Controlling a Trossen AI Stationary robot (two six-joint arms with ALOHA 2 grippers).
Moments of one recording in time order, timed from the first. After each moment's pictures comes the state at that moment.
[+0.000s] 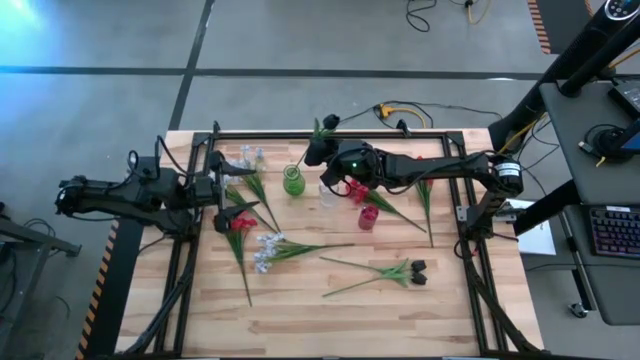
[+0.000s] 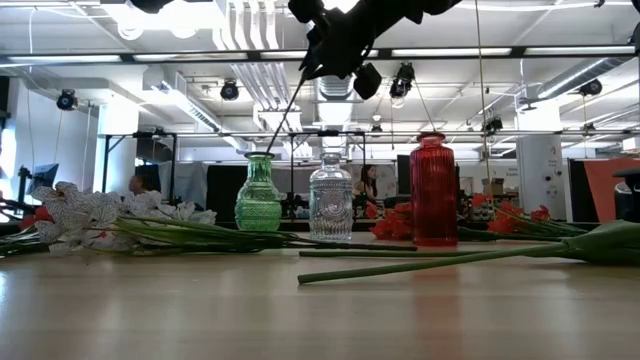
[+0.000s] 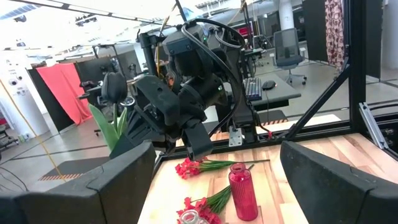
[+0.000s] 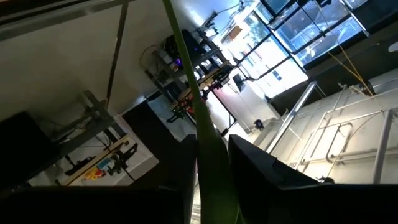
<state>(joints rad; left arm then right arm) -0.12 0.58 0.62 0.02 -0.26 0.25 -0.15 1.74 1.38 0.10 0.59 -2.25</state>
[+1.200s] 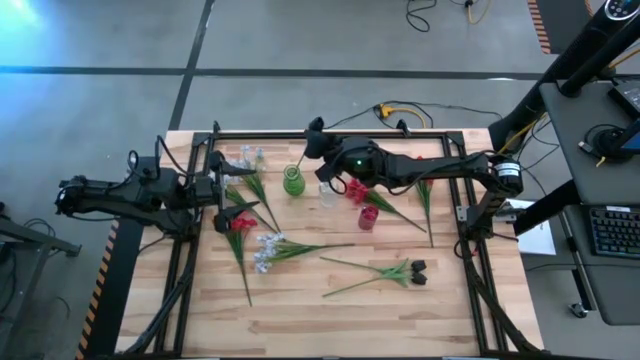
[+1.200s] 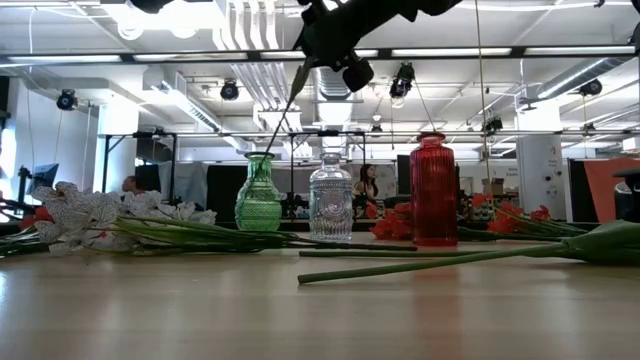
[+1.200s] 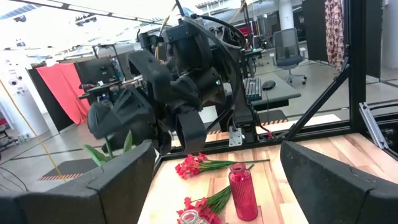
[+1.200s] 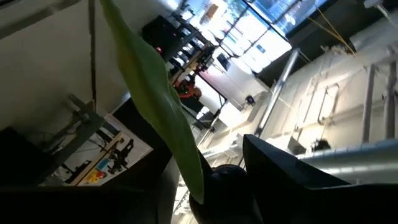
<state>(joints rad) -0.12 0.58 0.62 0.02 -0.26 0.25 -0.15 1.74 1.38 0.27 0.59 -2.18</state>
